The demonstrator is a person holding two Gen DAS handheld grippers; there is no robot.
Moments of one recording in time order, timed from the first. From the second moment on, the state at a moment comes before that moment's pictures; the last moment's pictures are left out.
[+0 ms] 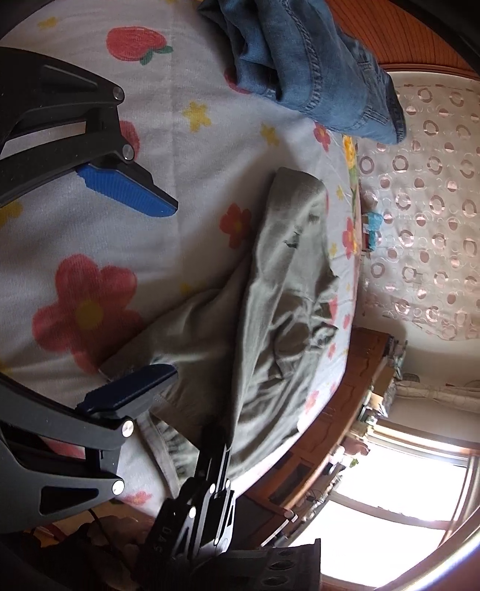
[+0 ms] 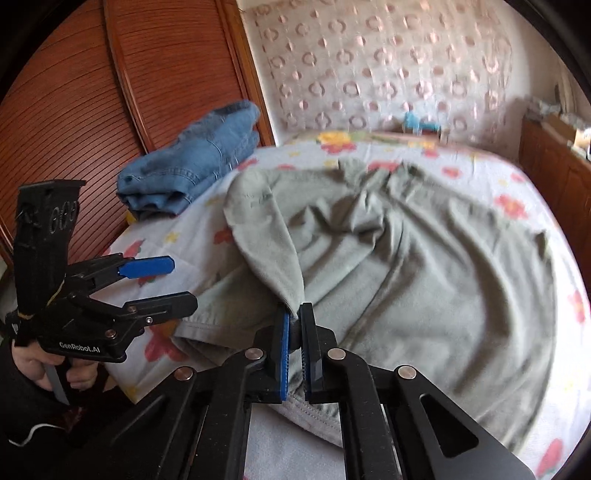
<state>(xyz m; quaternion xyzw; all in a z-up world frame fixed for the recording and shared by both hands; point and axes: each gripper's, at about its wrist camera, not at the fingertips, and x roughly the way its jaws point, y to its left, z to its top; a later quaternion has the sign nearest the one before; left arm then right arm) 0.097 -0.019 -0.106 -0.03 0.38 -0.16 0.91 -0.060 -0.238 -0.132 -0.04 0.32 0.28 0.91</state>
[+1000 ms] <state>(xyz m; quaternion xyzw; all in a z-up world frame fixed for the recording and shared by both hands) 0.102 -0.048 -0.068 -0.03 0.33 -0.18 0.92 -0.134 -0.265 -0.104 -0.07 0.24 0.15 0.96</state>
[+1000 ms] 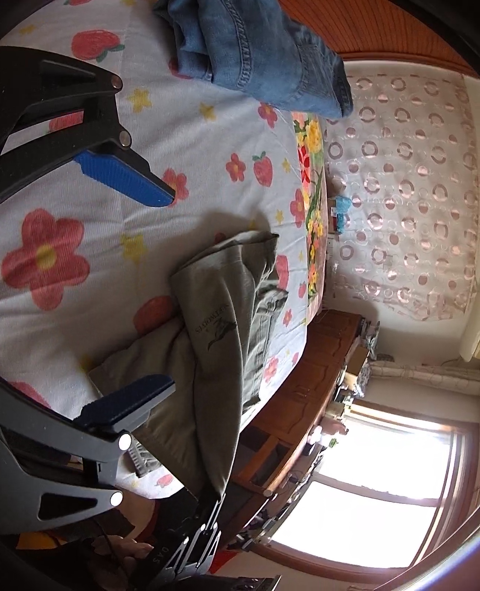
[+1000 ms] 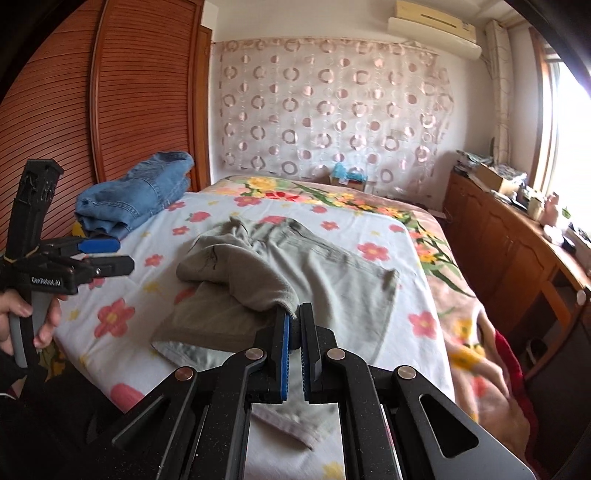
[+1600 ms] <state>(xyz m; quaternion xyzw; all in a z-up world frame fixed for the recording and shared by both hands) 0.104 -0.093 -0.084 0.02 0.36 -0.21 0.91 -0.147 -0.269 -0.127 -0.04 0.31 0.12 0.94</state>
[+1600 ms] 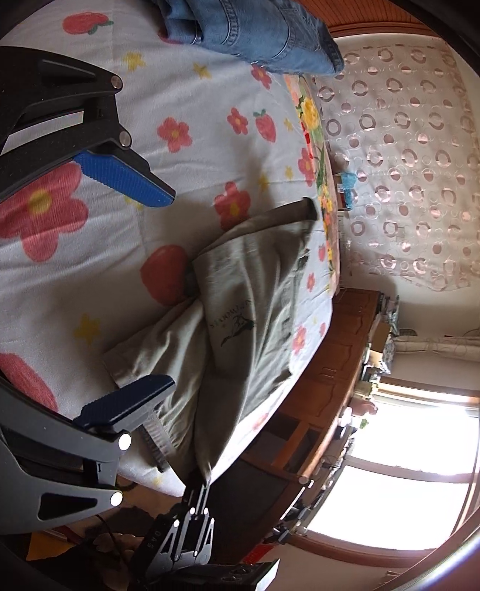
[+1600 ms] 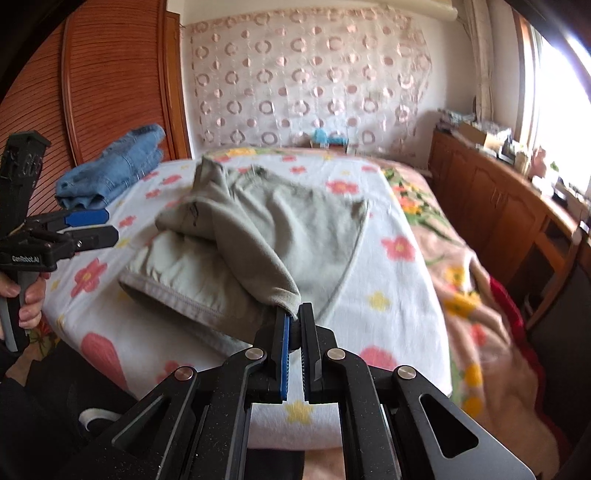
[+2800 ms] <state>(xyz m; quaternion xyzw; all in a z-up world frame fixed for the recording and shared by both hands) 0.090 -0.082 -0.068 0.02 0.34 -0.19 0.92 -0.141 -0.266 -0.095 -0.05 0.27 0.14 0.95</state>
